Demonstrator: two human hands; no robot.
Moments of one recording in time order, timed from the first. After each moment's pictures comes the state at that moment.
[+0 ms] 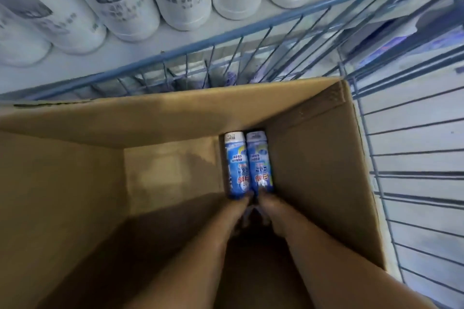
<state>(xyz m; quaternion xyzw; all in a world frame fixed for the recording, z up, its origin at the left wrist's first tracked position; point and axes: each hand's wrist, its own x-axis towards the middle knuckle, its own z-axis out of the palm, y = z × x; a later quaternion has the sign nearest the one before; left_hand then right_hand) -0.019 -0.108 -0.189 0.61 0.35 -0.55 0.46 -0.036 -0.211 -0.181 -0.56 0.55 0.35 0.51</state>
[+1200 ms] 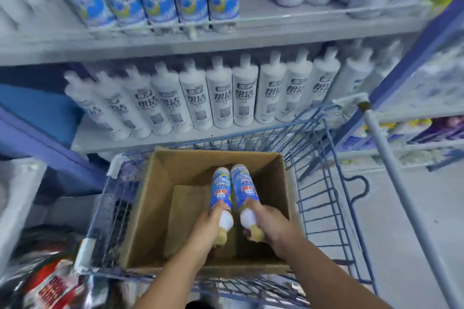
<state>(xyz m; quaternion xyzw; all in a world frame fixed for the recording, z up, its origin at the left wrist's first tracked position) -0.071 -0.065 0.146 0.71 0.31 -0.31 0.56 -0.086 -0.222 0.145 -0.57 0.37 0.28 0.68</state>
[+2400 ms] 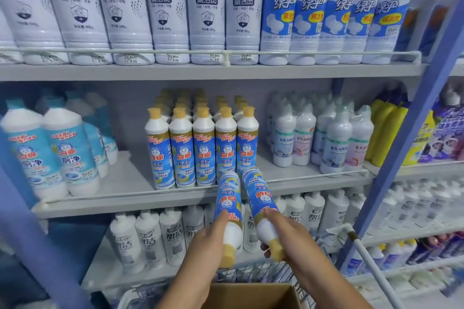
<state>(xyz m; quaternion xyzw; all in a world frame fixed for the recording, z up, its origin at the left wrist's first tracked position) 0.034 -0.023 0.430 0.70 0.13 -0.11 0.69 -0.001 -0.186 0.443 -0.67 0.21 0.00 0.71</state>
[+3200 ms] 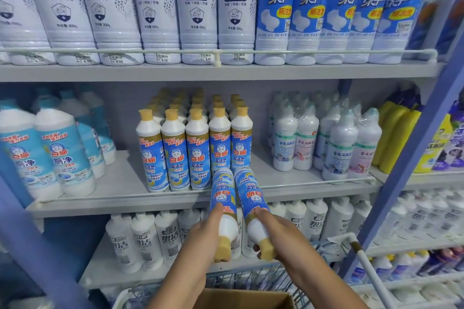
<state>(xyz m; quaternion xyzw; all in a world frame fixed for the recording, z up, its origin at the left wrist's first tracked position) 0.055 -0.051 0.447 0.67 0.18 -0.13 0.71 0.030 -0.211 0.440 -0.69 0.17 0.06 0.70</state>
